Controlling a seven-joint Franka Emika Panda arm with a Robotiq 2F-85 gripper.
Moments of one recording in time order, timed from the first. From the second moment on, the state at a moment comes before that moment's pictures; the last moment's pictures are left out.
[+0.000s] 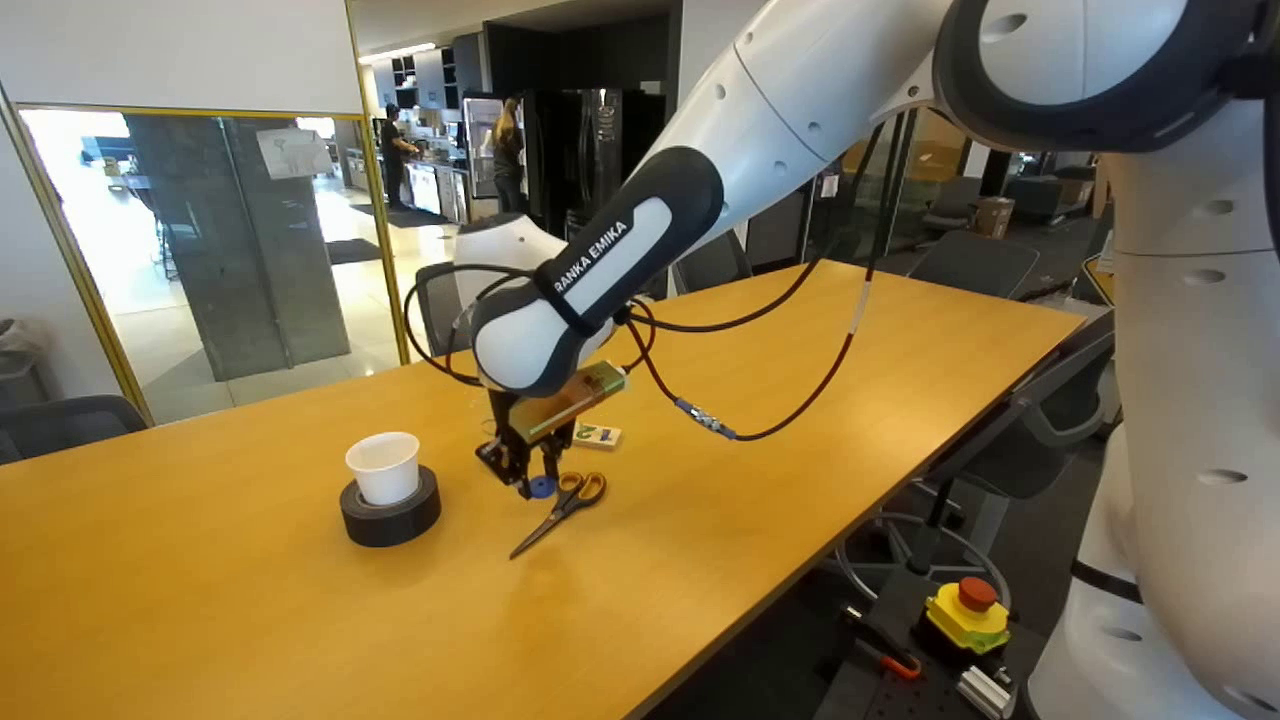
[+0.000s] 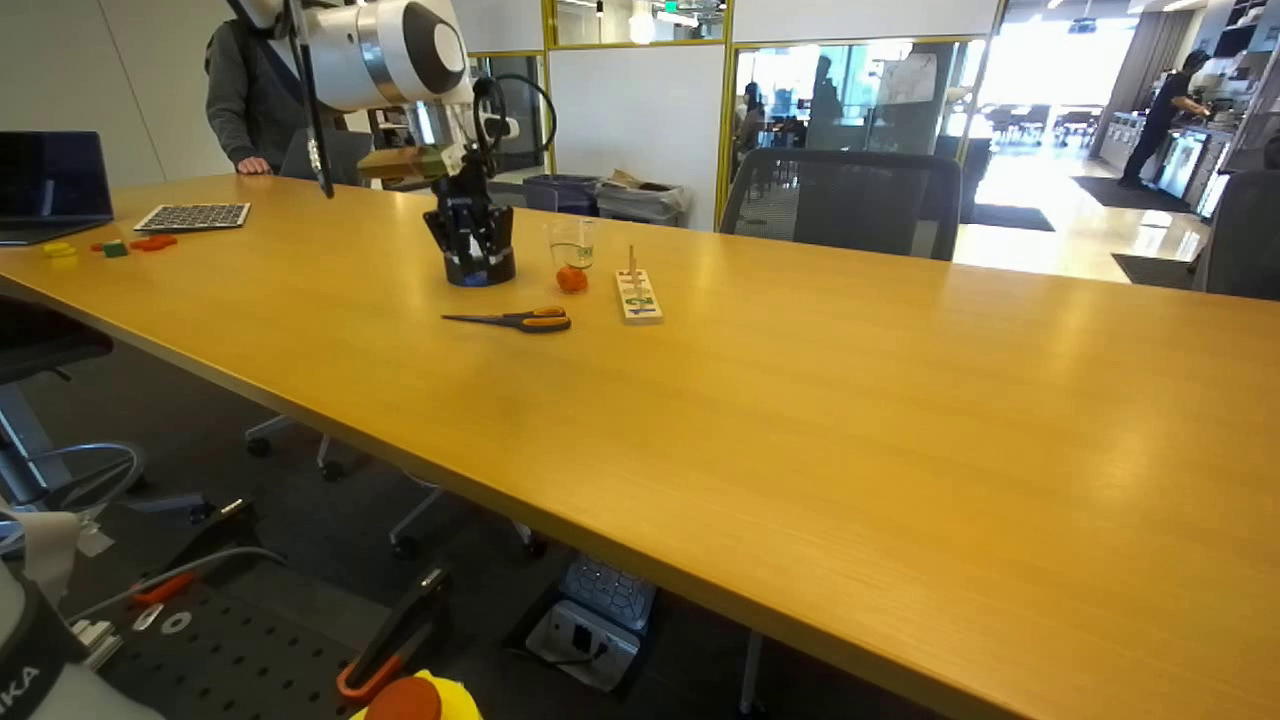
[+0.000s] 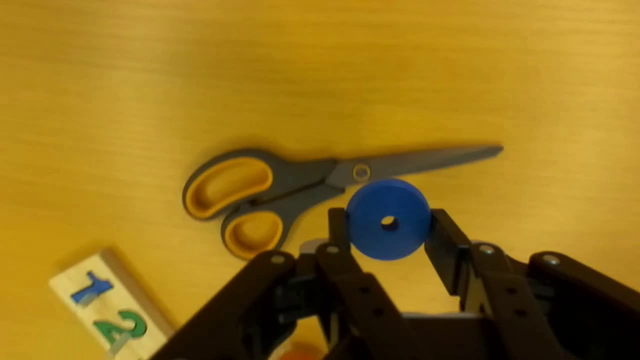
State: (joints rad) arm 0.21 0.32 0.02 -2.01 -0.21 2.32 0.38
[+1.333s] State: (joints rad) arm 0.22 0.63 0.11 -1.39 -0.15 2.21 0.10
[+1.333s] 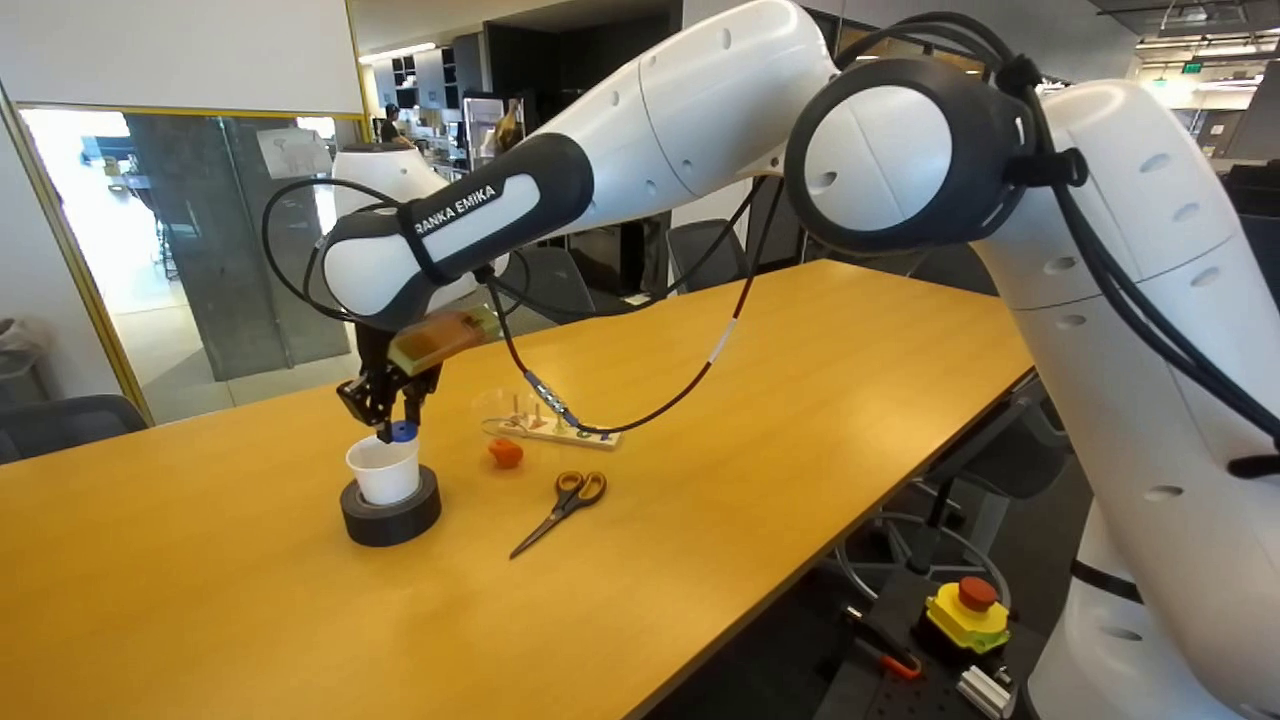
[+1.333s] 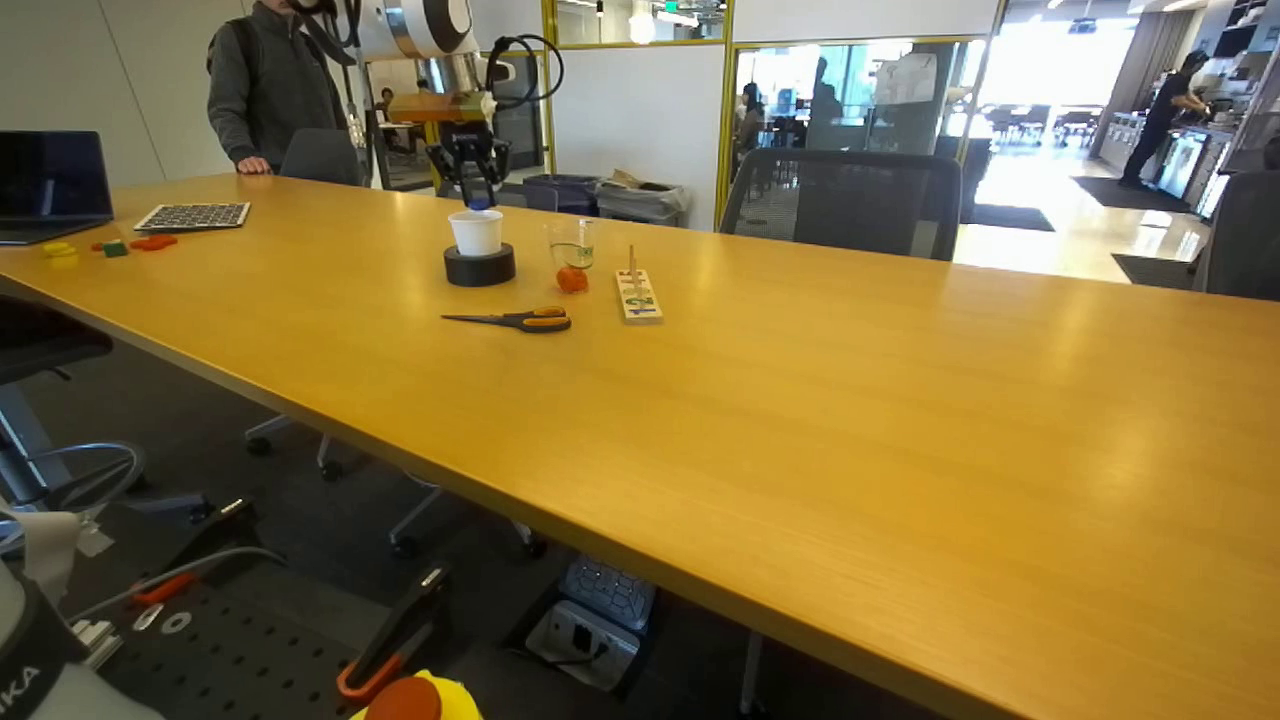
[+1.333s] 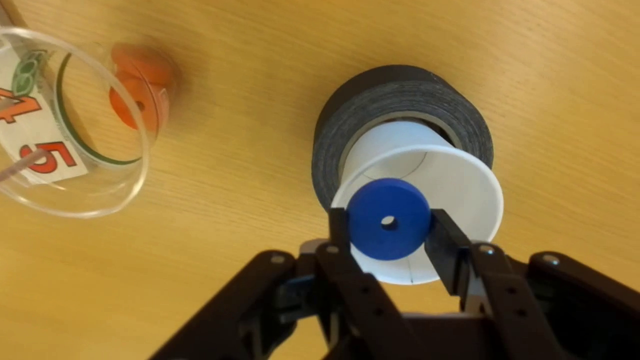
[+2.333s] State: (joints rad) arm 0.22 0.67 0.08 -1.29 -0.11 2.05 0.05
